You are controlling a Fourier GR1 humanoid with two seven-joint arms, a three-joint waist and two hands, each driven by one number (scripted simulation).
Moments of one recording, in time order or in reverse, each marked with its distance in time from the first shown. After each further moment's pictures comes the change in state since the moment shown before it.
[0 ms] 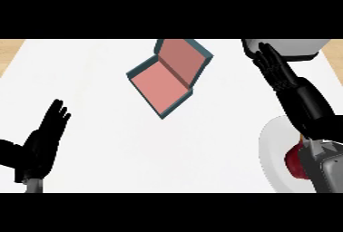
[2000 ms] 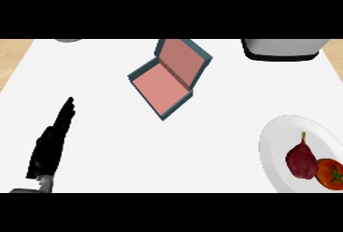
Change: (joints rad) left arm -0.037 0.014 -0.092 -0.002 -0.304 0.069 0.061; right arm 0.857 -0.210 -0.389 -0.308 0.593 -0.036 0.278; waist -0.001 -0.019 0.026
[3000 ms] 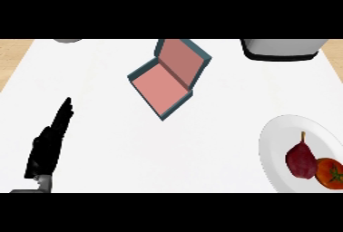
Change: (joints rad) left arm 0.011 -0.082 0.107 0.012 -0.077 -0.102 -0.011; right arm -0.150 0.208 0.040 0.099 0.271 0.097 0.099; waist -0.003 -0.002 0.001
